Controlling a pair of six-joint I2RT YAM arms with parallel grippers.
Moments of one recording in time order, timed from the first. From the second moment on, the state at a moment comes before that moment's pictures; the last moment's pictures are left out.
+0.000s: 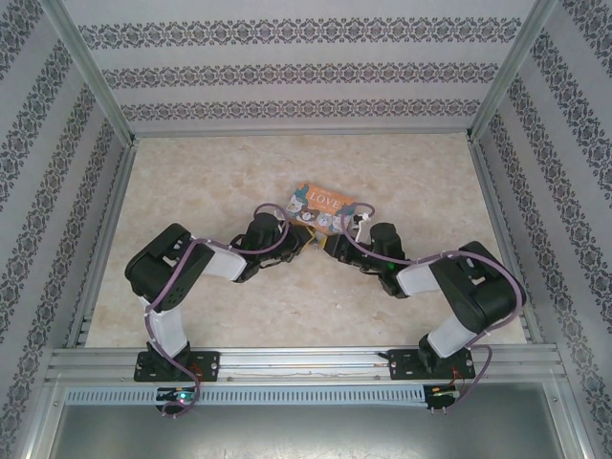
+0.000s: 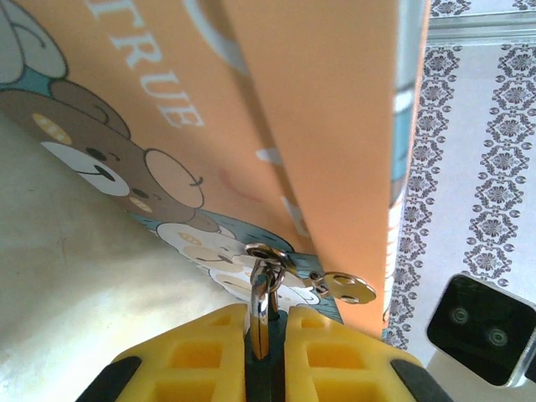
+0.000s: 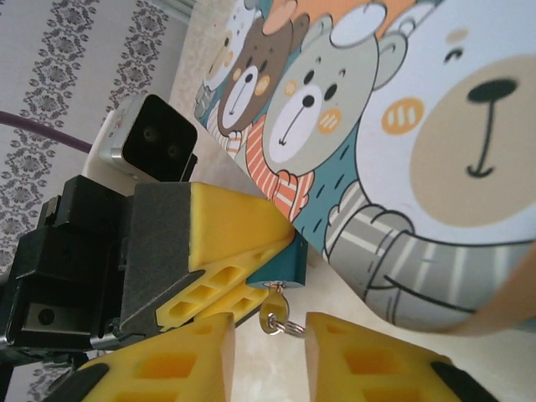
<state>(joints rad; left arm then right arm) -0.60 1.84 0.71 0.68 0.31 -1.37 0.46 1.58 0.38 0.81 -0.50 0.88</state>
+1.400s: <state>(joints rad) -0.64 1.61 0.76 0.19 0.27 -1.67 0.71 1.06 0.45 0.13 -0.17 -0.66</state>
